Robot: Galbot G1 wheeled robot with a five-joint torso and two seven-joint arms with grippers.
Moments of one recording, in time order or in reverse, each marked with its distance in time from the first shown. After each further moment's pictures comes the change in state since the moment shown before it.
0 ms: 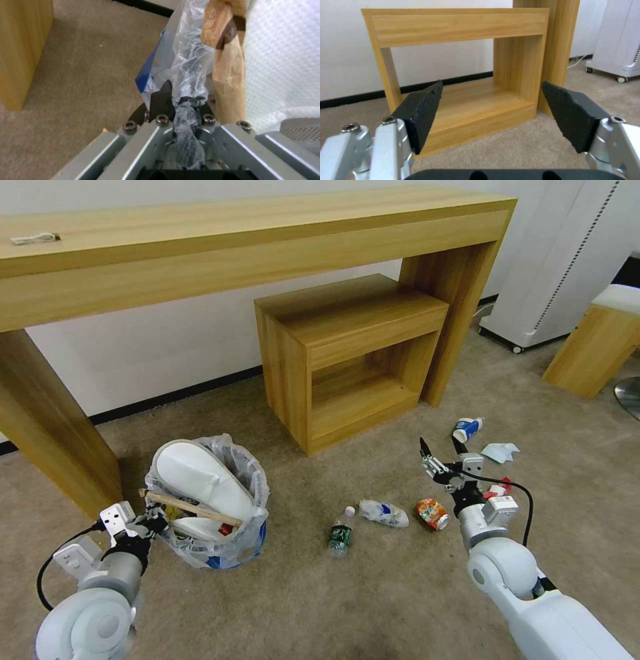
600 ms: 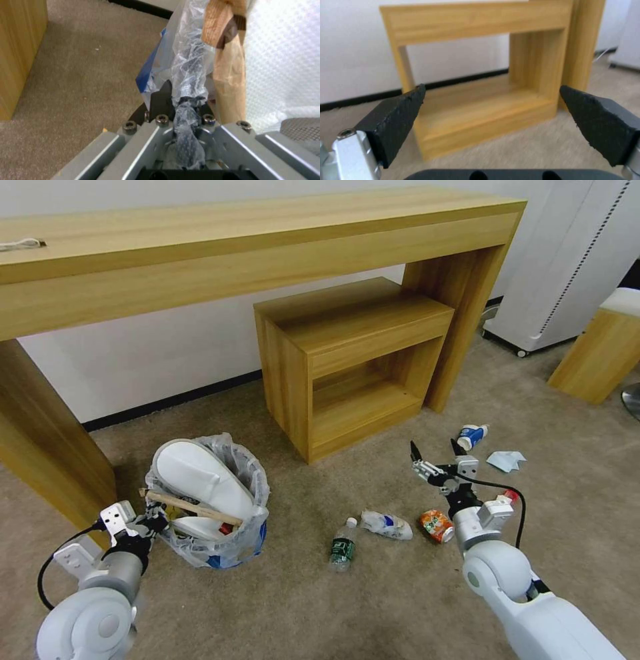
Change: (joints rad) left arm -0.002 0.003 0.005 0.004 0.001 0.000 -0.001; right arm -0.005 -0.012 -0.053 0.018 0.048 -0.002 -0.028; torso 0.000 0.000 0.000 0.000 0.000
